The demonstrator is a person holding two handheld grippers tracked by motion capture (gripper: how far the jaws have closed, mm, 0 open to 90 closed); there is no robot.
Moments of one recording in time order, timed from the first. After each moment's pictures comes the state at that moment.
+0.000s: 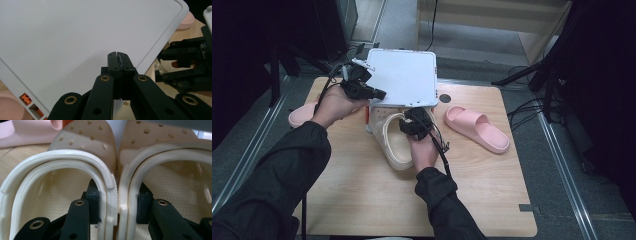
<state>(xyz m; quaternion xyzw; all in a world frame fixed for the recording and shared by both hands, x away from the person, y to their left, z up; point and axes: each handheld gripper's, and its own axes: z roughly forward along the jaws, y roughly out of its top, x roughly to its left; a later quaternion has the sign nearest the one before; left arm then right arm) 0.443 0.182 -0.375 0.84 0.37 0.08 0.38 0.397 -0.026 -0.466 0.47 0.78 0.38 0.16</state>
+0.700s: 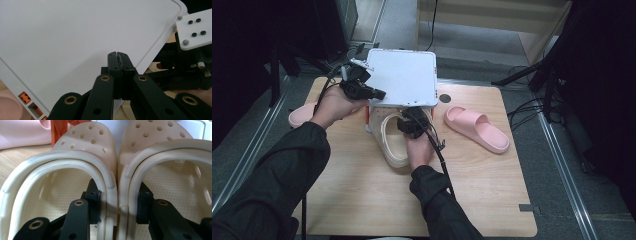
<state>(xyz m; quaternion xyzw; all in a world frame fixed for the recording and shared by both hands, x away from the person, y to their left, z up) 0.442 0.185 -0.376 0.84 0.37 0.08 0.38 0.412 -0.016 -0.484 0.48 0.77 0.38 0.16</state>
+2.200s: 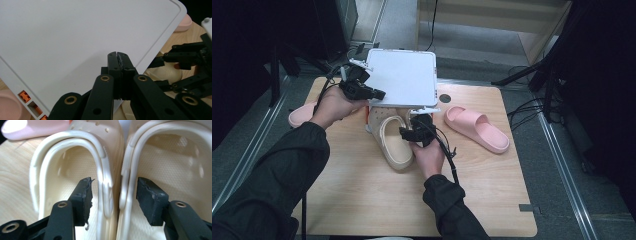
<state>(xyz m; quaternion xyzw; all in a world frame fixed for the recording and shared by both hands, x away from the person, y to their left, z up) 0.442 0.186 -0.377 0.84 0.38 0.08 0.39 0.386 -0.046 -0.479 0.46 0.79 0.40 0.12</state>
